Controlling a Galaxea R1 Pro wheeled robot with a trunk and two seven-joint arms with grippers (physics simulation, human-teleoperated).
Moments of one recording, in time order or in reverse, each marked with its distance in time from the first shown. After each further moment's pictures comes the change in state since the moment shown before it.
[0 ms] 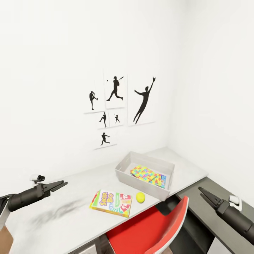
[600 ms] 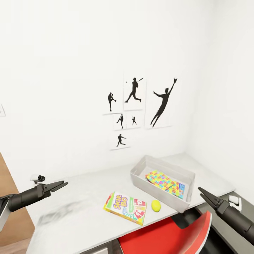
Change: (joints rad) left arm 0.000 -0.002 -0.001 0.001 -0.005 0.000 0.000; right arm 0.000 0.000 0.001 -0.001 0.004 0.000 -0.001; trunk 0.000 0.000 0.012
